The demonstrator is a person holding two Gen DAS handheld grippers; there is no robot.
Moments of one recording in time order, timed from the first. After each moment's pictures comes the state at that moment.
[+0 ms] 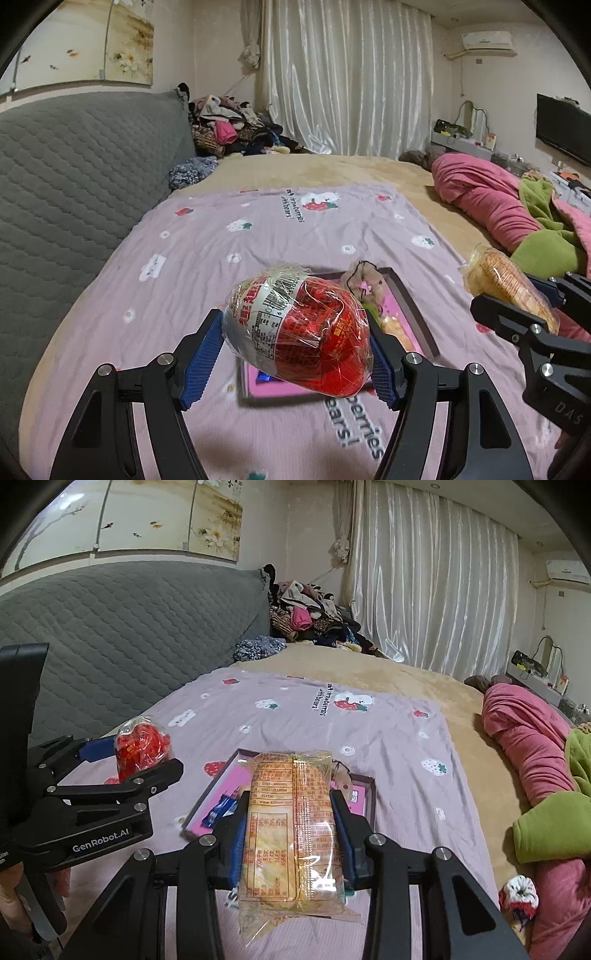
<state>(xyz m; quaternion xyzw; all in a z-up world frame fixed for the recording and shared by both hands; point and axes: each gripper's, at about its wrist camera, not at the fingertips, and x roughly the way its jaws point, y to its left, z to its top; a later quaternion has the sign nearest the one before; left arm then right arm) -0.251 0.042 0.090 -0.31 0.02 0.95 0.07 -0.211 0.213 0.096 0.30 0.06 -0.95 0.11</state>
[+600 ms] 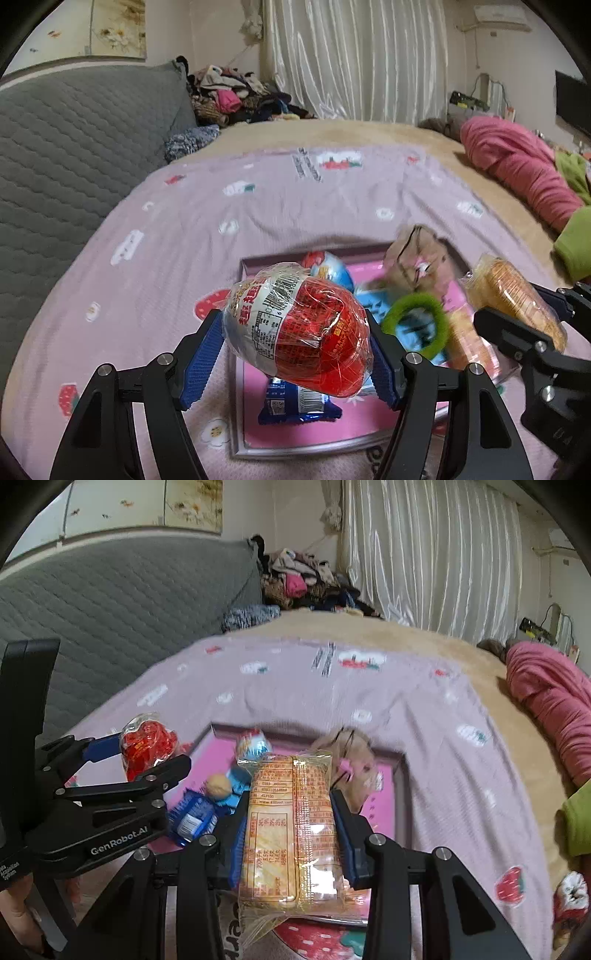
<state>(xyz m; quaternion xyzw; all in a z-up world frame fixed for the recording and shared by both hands) -0.363 0.053 -0.021 -0.35 0.05 0.93 0.04 -0.315 0.210 -0.016 0.35 0.03 -0.93 0.11</state>
